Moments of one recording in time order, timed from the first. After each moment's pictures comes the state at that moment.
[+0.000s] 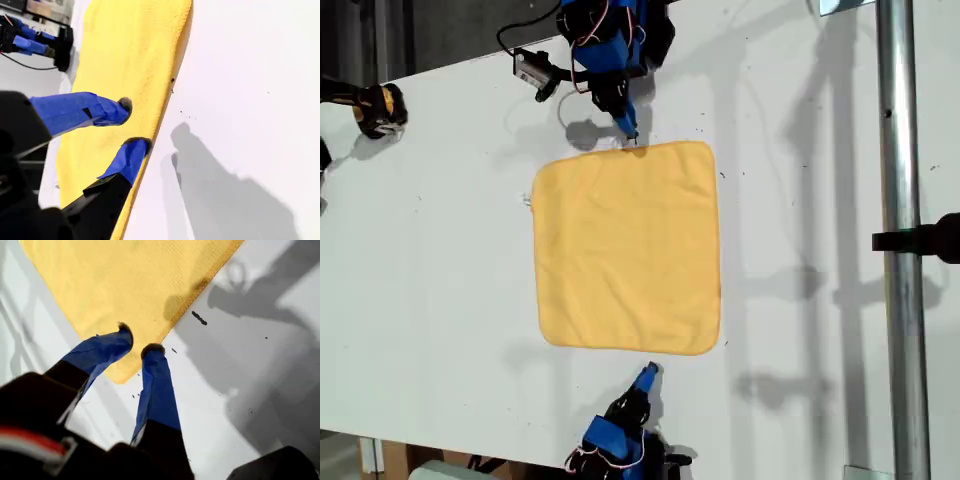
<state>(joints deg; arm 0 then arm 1) 3.8 198.8 178.4 73.8 -55.9 0.9 188.1 166.8 84.8 86.0</state>
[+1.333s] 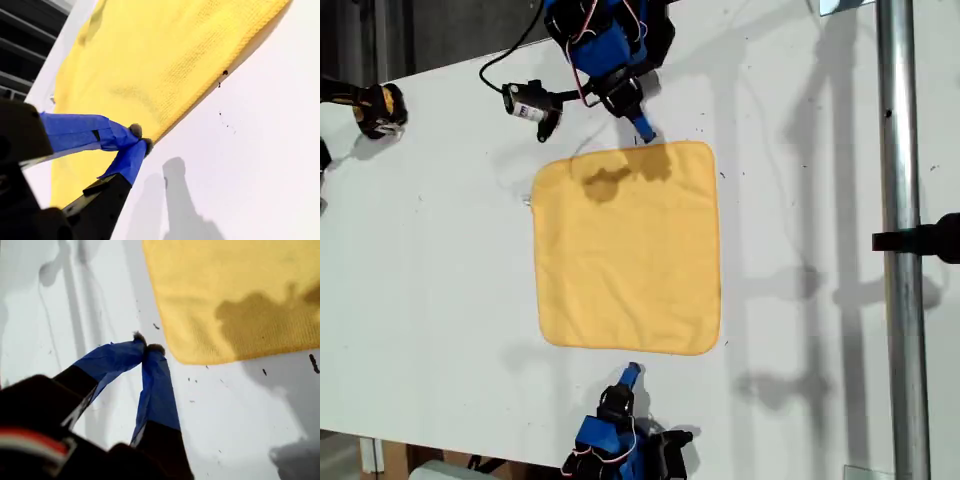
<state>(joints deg) -5.0 198.8 178.4 71.9 -74.3 -17.9 150.6 134.0 72.2 72.3</state>
